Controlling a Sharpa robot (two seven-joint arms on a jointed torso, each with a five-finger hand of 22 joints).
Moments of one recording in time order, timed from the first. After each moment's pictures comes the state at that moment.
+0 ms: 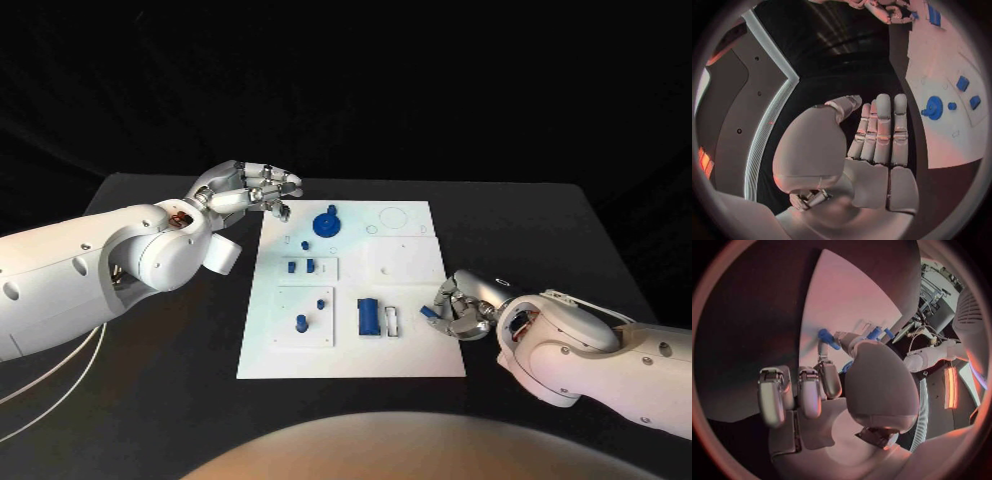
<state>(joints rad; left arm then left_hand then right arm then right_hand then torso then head) 1.17 -0.91 -0.03 1.52 -0.23 -0.13 0.27 1.33 -0.20 0.55 0.08 0.29 0.88 0.17 0.27 0.51 1.03 0.11 0.26 0.26 1.07 0.04 1.01 0.51 0.16 1.00 0.15 0.49 1.23 0.97 -1.06 -0.15 1.89 -1.44 -0.44 -0.56 1.24 -0.25 0.58 0.23 0.27 1.05 0.05 0.36 0.70 1.45 -0.02 1.32 1.31 1.46 -0.08 1.56 1.31 0.01 1.46 0.03 1.54 1.31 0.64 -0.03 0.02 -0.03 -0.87</state>
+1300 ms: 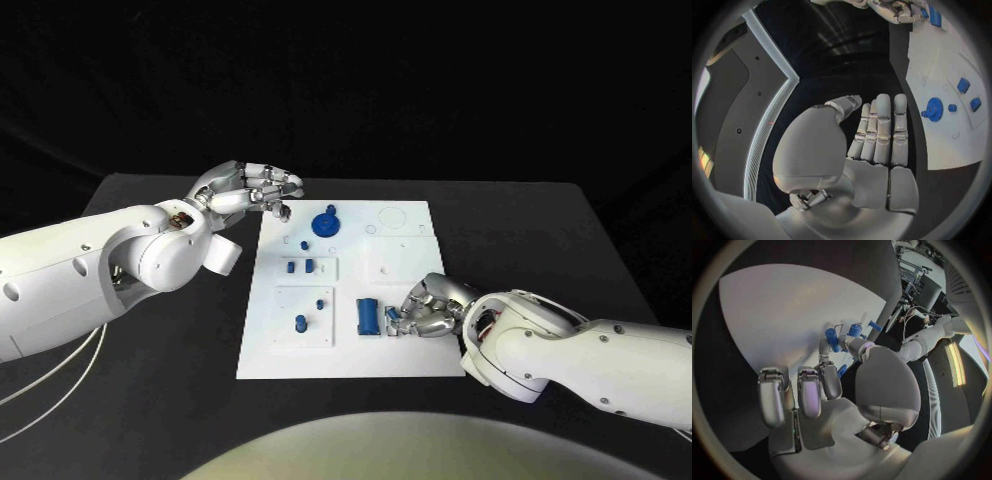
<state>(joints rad) 1.17 -0.91 -0.03 1.52 -0.23 -0.12 0.27 1.33 -0.20 0.55 0.08 0.29 0.88 0.17 0.27 0.51 1.03 0.11 0.26 0.26 1.07 0.04 1.01 0.51 0.16 1.00 0.15 0.49 1.24 0.98 -0.94 -0.15 1.87 -1.20 -0.47 -0.55 1.03 -0.27 0.71 0.12 0.23 1.06 0.04 0.36 0.70 1.46 -0.03 1.35 1.31 1.46 -0.08 1.56 1.31 0.01 1.46 0.03 1.54 1.31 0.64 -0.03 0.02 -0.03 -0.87</state>
